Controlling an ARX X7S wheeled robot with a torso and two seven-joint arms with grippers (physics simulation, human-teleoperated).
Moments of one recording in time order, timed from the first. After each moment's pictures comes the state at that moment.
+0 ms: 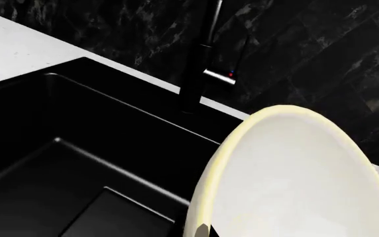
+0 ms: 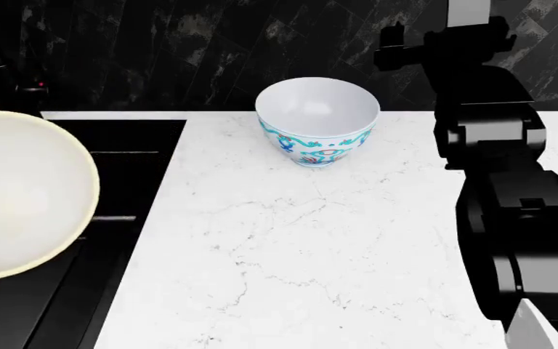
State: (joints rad) left arm -0.10 -1.04 -0.71 0.23 -1.52 -0.96 -0.53; right arm 1.53 0.15 -0.17 1.31 0.07 0.08 -0.05
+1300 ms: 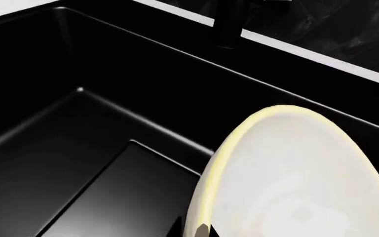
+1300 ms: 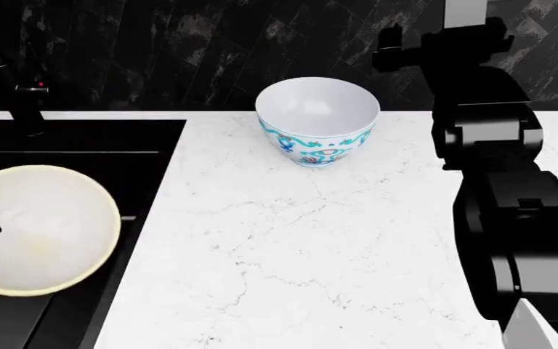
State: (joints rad) left arm -0.32 -0.97 -0.28 0.01 -1.28 -0.89 -0.53; right arm 1.53 0.14 -0.16 1.30 0.04 0.09 -0.05
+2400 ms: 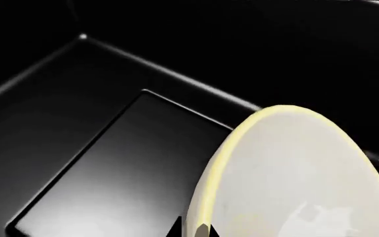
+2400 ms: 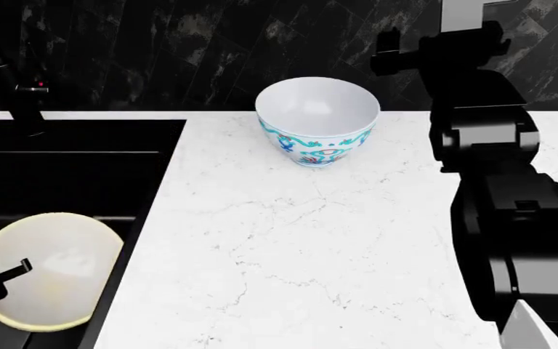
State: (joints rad) left arm -0.32 -0.88 -0.10 -0.18 -1.08 -0.78 -0.42; right arm 1.52 0.14 -0.15 1.31 0.03 0.09 -0.04
